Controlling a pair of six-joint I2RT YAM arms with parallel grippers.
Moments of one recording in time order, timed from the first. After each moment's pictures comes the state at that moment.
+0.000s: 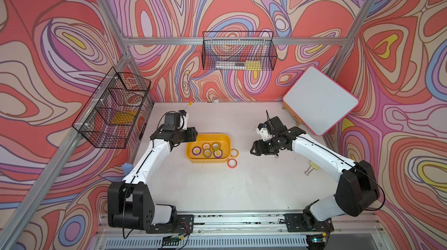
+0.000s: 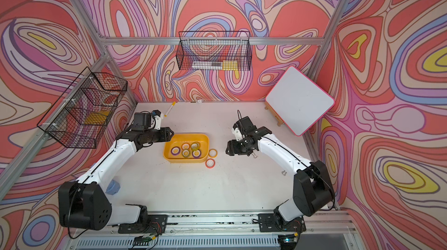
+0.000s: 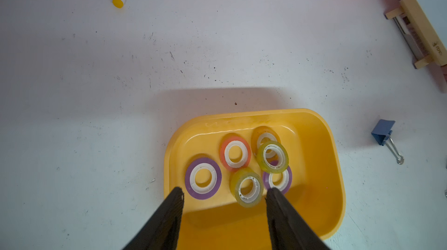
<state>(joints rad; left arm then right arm) -0.08 1.34 1.06 -0.56 0.23 -0.16 0.47 1.52 1.18 -0.81 -0.27 0.30</state>
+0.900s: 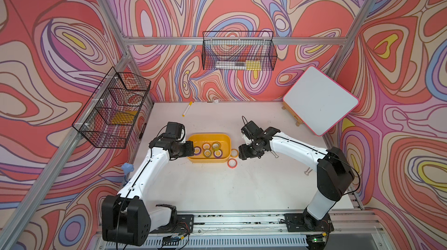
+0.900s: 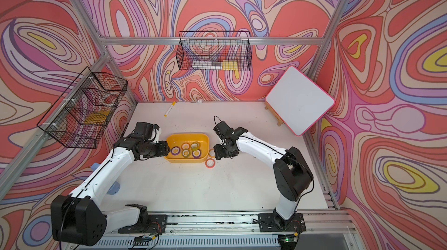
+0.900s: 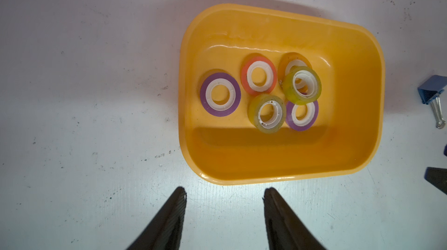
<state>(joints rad) -0.12 1.26 0.97 -0.82 0.13 -0.24 0.68 1.73 1.32 -0.82 -0.09 0.39</state>
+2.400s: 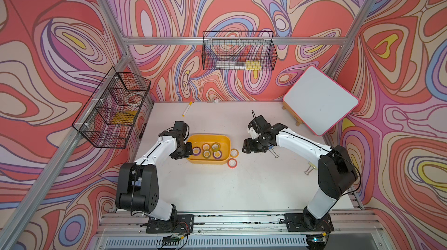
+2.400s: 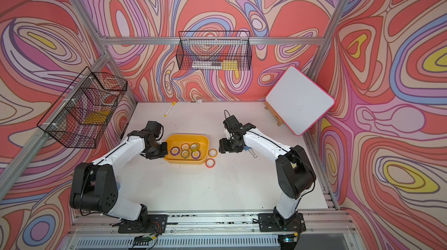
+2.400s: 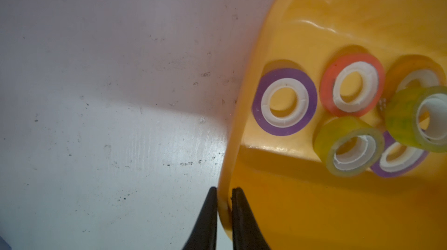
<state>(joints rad) -0.10 1.52 1.01 -0.83 -0.02 -0.32 0.55 1.73 1.30 -0.77 -0.20 0.37</state>
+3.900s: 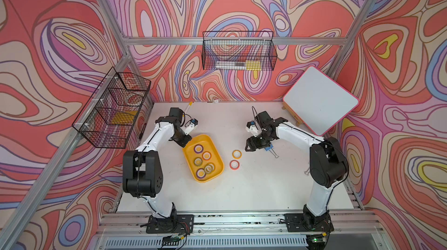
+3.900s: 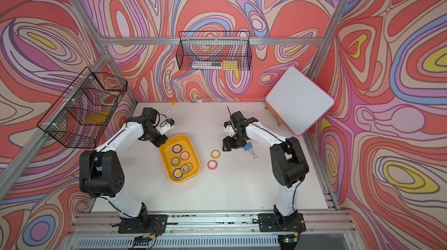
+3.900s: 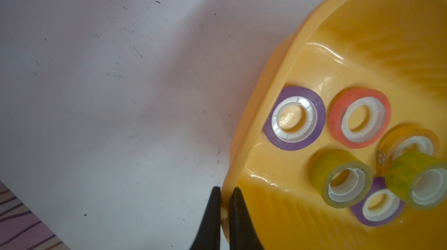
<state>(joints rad) -0.03 1.71 1.31 -0.91 0.10 0.65 0.42 1.87 1.39 -0.83 -0.34 0.01</state>
